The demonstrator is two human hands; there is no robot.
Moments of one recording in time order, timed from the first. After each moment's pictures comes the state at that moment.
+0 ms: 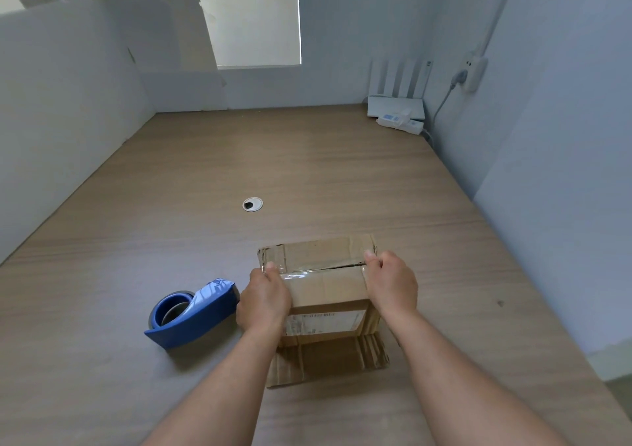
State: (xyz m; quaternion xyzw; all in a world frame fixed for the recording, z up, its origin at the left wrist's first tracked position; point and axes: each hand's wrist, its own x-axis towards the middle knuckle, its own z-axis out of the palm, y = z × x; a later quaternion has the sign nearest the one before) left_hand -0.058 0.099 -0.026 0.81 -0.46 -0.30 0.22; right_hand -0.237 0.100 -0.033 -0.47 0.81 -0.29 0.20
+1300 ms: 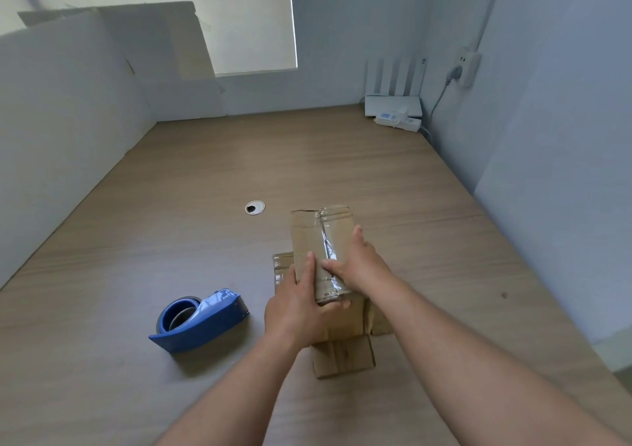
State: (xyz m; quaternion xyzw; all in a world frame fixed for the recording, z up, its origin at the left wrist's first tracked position) left_hand -0.072 0.116 -0.033 0.64 -0.73 -0.23 0.08; right_hand -0.210 0.067 -0.015 -0.53 0.77 -0.13 0.33
